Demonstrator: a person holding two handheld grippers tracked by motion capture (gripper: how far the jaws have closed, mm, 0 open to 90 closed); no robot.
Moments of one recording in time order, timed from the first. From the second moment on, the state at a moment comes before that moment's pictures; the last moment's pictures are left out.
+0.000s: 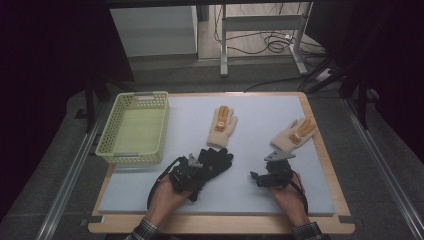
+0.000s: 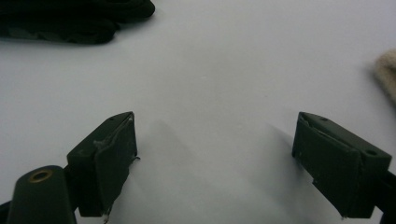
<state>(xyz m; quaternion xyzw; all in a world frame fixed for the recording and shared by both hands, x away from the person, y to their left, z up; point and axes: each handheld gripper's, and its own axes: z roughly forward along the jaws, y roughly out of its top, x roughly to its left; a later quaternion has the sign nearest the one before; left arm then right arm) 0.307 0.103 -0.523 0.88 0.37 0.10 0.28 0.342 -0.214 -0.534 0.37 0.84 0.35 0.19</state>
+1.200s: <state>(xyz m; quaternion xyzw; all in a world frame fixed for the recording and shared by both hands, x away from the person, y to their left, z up) 0.362 0.144 -0.431 0.84 0.42 0.17 0.31 0.342 -0.214 -0.534 0.37 0.84 0.35 0.19</state>
